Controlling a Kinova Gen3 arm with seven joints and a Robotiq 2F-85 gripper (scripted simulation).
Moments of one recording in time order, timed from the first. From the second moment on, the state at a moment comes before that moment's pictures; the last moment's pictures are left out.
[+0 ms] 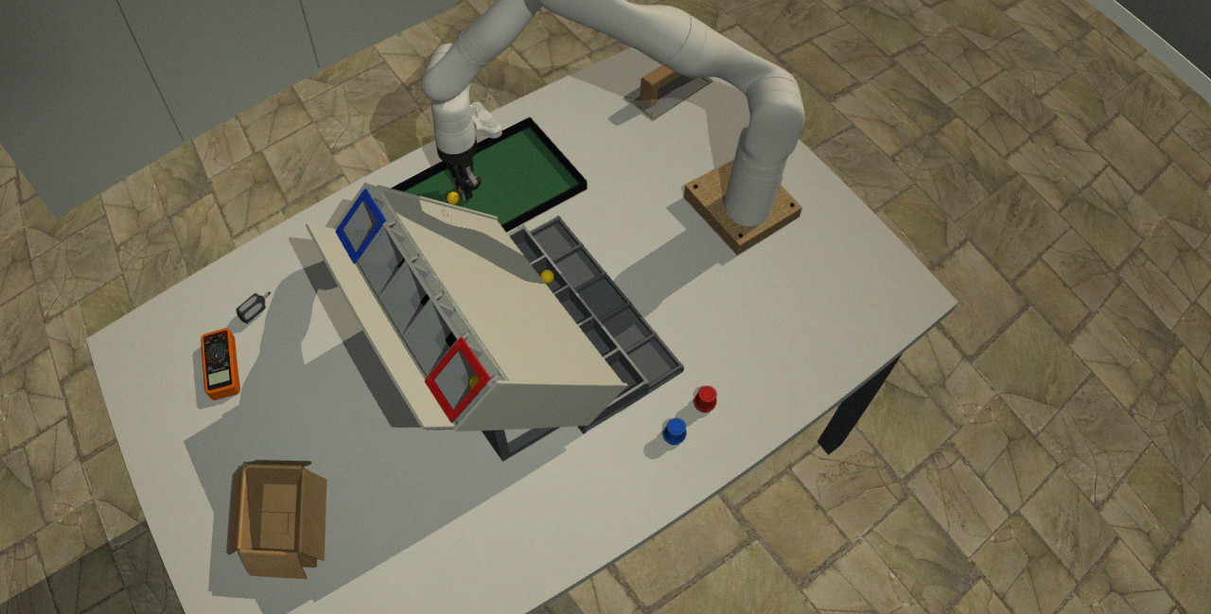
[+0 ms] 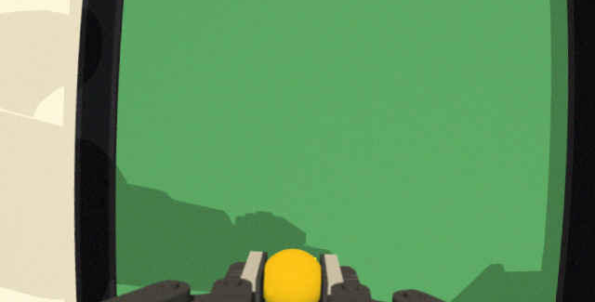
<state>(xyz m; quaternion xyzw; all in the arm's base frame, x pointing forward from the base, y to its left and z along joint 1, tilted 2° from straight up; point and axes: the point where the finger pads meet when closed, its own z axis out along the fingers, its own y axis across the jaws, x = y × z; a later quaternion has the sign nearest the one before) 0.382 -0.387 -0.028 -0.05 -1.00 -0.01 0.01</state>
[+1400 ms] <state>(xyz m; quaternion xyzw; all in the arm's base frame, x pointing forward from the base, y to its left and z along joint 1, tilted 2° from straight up) 0.384 -0.390 0.104 -0.04 -1.00 -0.02 0.01</state>
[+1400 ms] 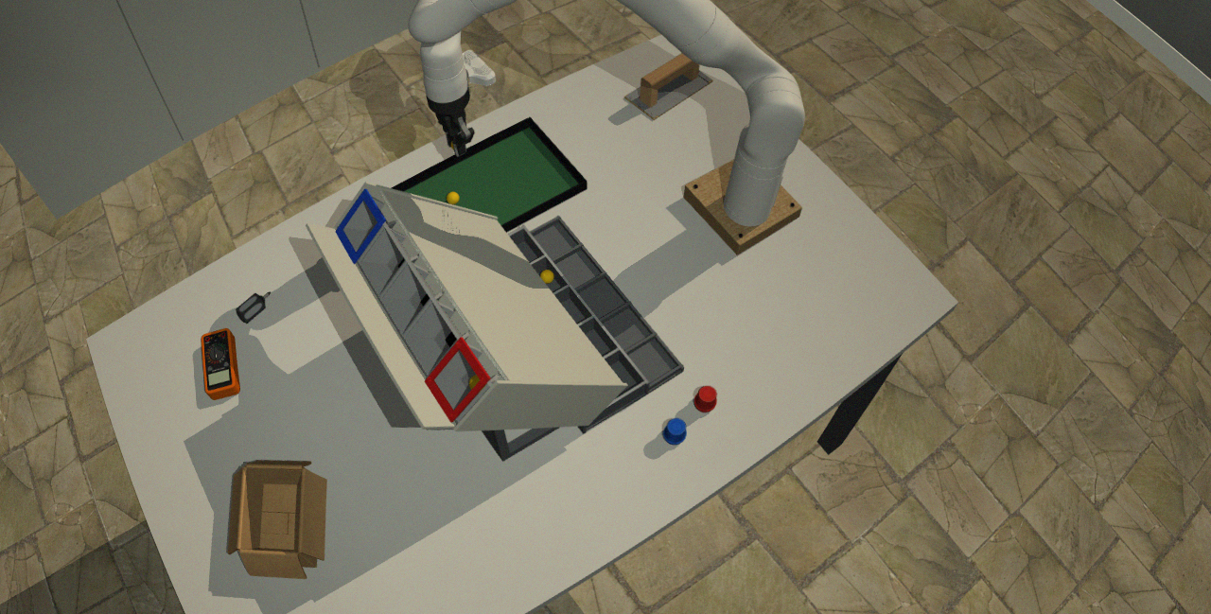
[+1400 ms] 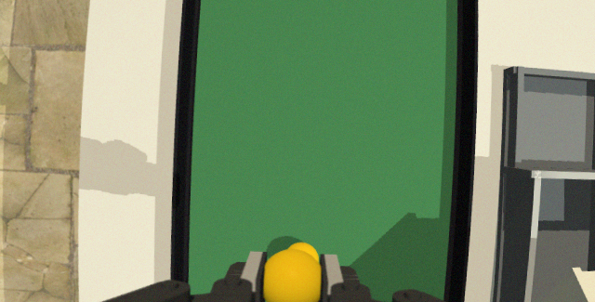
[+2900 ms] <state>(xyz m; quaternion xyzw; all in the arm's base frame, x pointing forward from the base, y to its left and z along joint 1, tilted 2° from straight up) 0.459 -0.197 0.281 -0.06 -1.00 -0.02 0.01</state>
